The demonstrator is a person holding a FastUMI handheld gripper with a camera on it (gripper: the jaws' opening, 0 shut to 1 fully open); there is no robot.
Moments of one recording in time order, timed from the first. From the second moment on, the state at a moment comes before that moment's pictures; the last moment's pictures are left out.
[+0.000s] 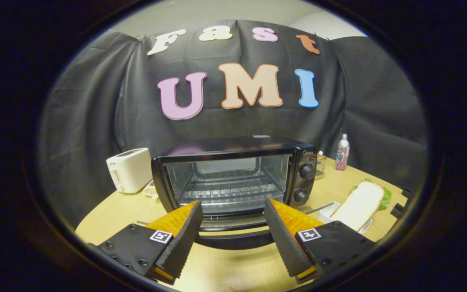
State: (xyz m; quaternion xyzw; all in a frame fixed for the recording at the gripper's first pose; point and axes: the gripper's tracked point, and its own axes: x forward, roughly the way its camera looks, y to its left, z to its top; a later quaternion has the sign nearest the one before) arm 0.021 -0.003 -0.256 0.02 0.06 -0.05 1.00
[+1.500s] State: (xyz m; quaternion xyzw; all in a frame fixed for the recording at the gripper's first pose) arm 0.013 -0.036 -0.329 0.03 0.26 -0.03 0.96
